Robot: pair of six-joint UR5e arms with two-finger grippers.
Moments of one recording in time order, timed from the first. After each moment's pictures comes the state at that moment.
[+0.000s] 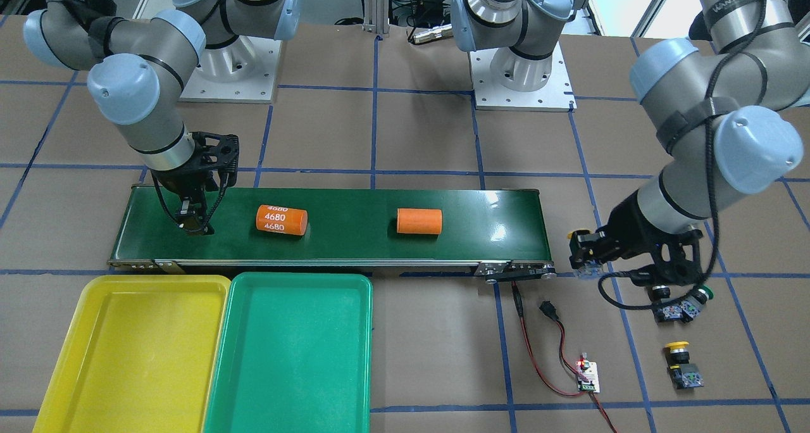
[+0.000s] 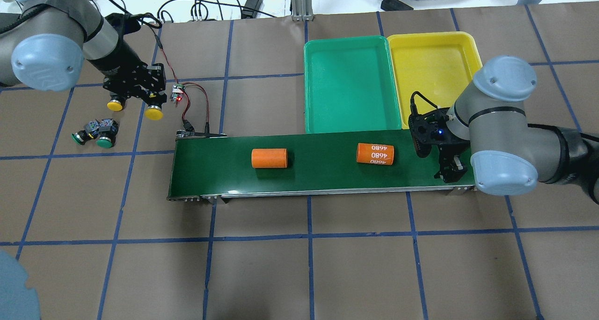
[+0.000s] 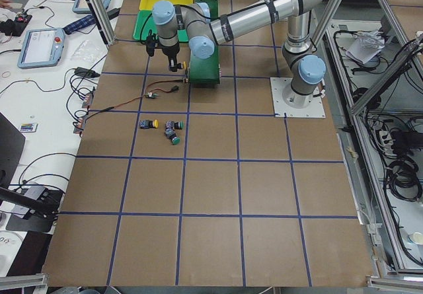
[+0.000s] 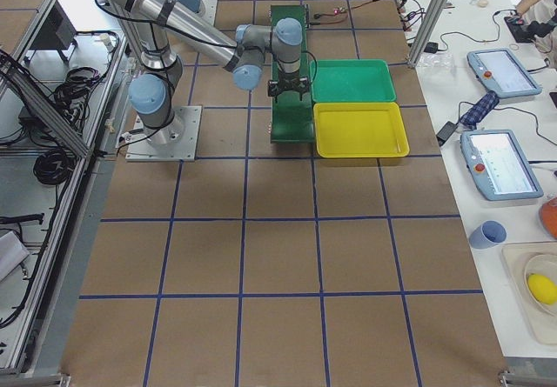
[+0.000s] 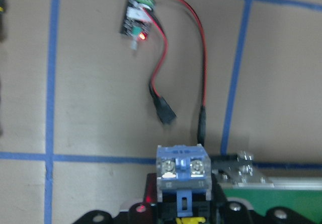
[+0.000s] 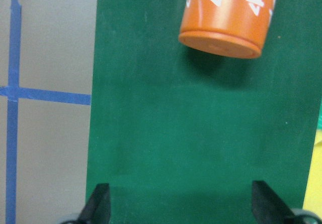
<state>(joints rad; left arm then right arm) -1.36 -1.83 -1.66 -1.28 1.45 0.16 1.44 -1.48 2.14 -2.25 -1.53 -1.81</state>
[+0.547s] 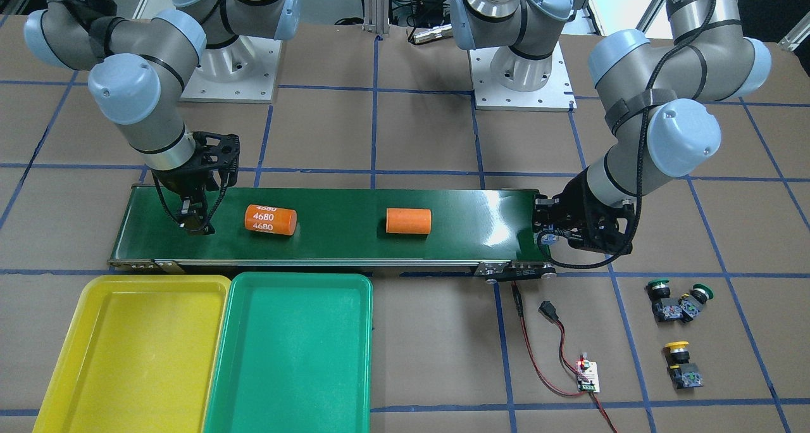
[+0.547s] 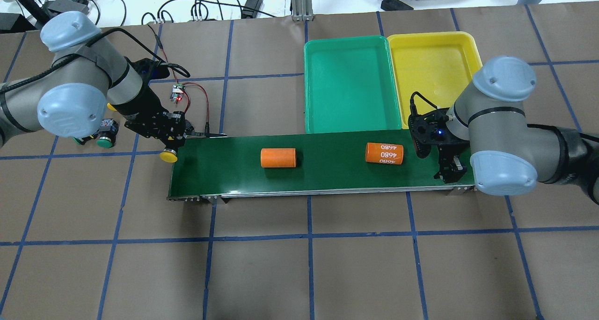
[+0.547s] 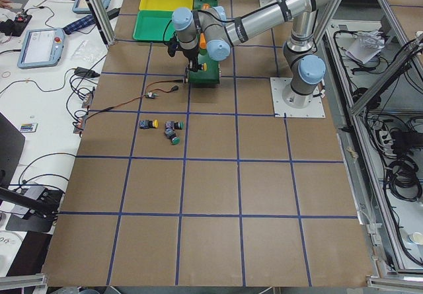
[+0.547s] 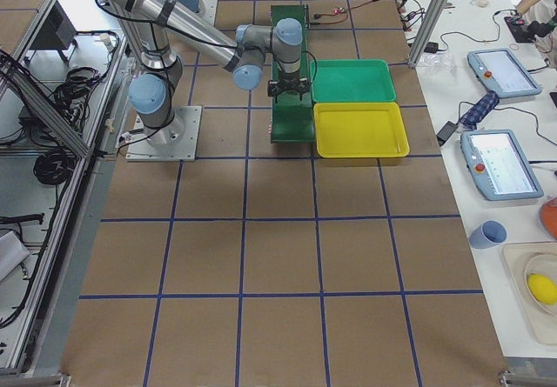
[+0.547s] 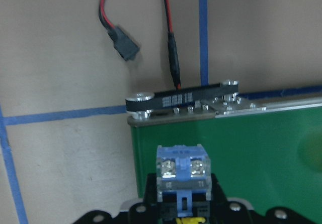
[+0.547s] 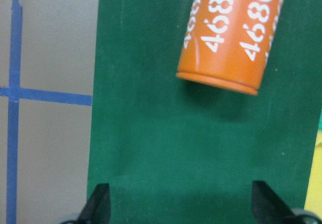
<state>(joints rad) -1.38 -1.78 -1.85 -1.24 1.44 0.30 1.44 -1.48 2.14 -2.25 -1.53 -1.81</state>
